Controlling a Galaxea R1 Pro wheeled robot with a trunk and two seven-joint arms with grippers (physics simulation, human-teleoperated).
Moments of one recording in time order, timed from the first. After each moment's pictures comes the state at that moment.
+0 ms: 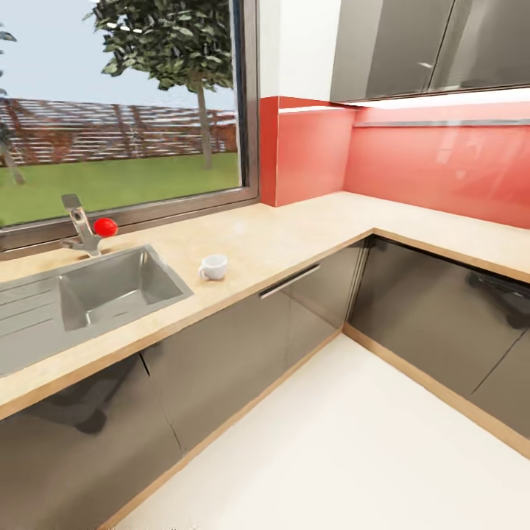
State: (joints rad) left arm -0.15 0.20 0.17 -0.22 0.49 -0.08 -0.68; right arm -0.05 -0.43 0.17 -0.33 -0.73 -0.17 0.14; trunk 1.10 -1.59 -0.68
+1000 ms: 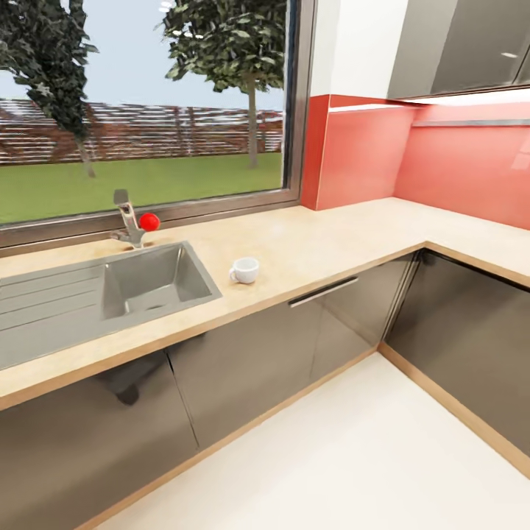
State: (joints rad) left arm -0.15 0.20 0.17 -0.22 0.49 -0.08 -0.68; right arm -0.05 -0.43 0.18 -0.33 -0.73 -0.17 0.14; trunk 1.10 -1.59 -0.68
